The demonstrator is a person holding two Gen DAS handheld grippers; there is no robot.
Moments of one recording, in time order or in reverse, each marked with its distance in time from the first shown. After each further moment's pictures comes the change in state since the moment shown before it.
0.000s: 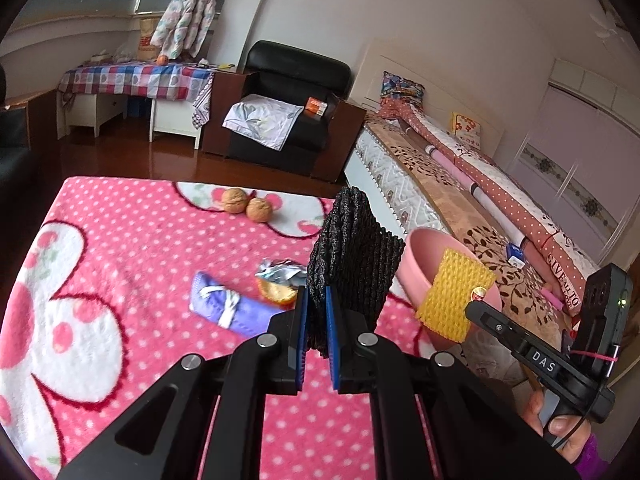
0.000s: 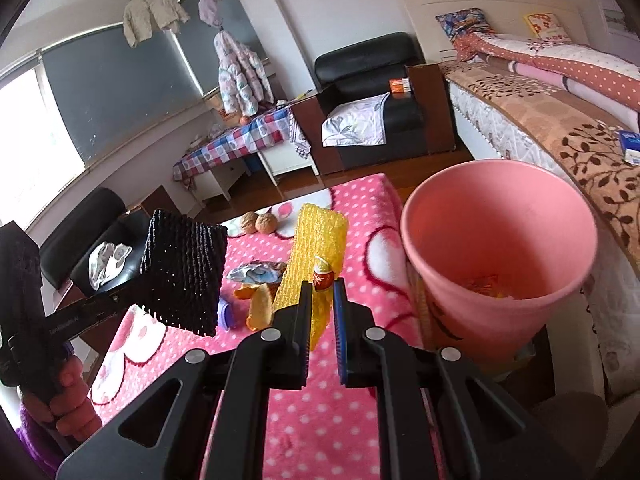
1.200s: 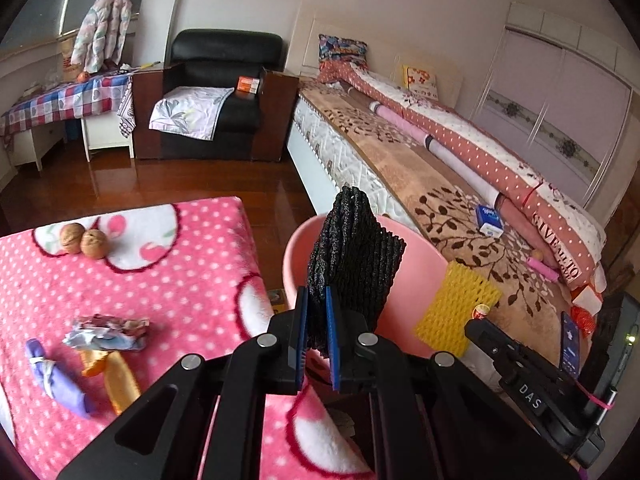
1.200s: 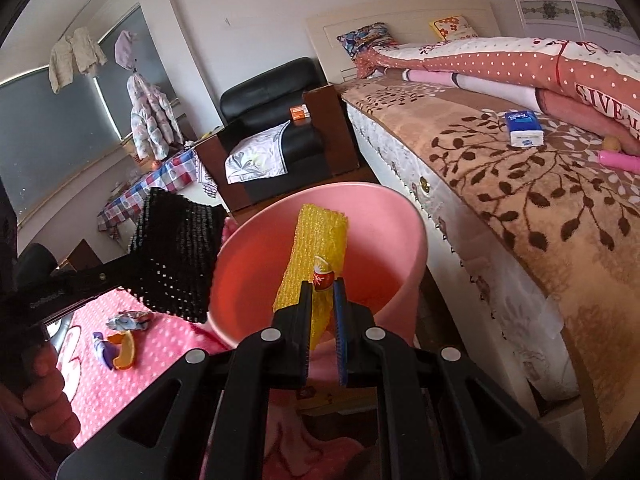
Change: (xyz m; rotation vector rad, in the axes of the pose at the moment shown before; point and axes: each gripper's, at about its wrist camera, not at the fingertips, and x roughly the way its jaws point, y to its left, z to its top) left arm 0.139 -0.154 0.023 0.175 0.110 -0.090; right arm -0.023 -0.135 0.010 0.136 -0.107 -0.268
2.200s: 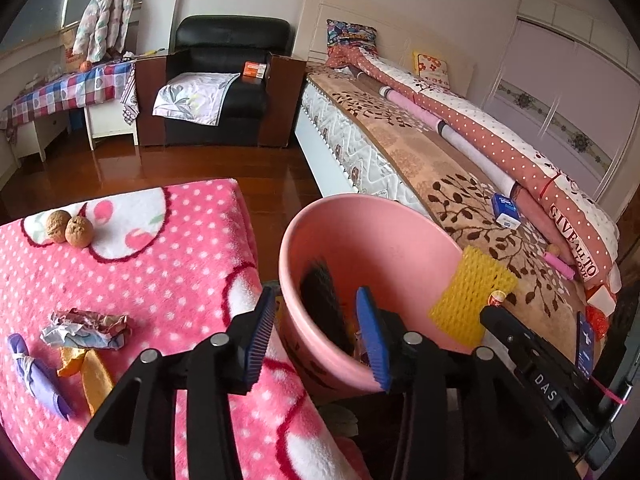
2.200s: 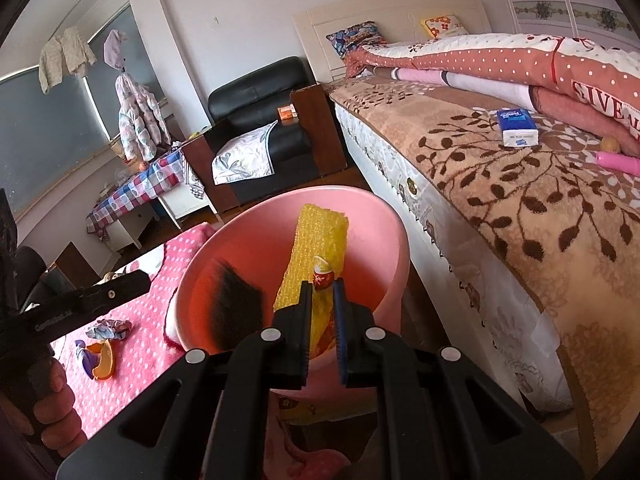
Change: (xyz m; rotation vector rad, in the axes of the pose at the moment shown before) left arm 0.028 0.002 -0.004 -0.014 0.044 0.028; right arm 0.017 -0.017 0.008 0.012 -0.003 -0.034
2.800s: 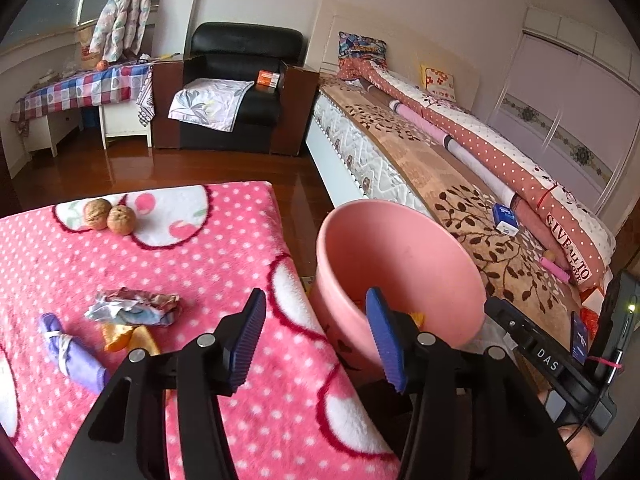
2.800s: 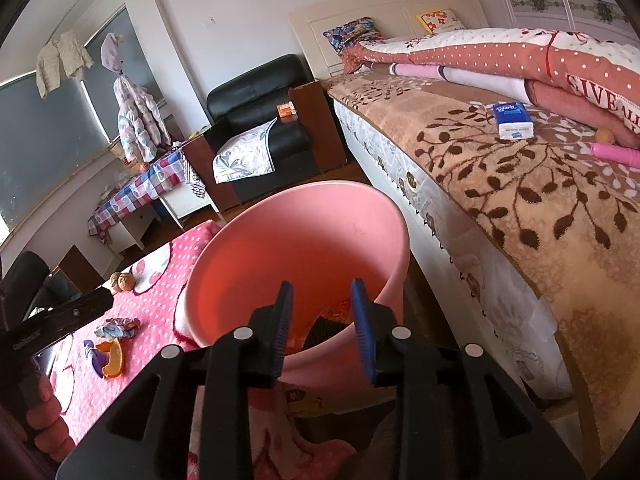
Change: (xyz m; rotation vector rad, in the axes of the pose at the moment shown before) left arm -0.047 0.027 -0.016 -0.030 -0.043 0.016; right arm -0.012 0.005 -0.003 0.019 0.016 0.004
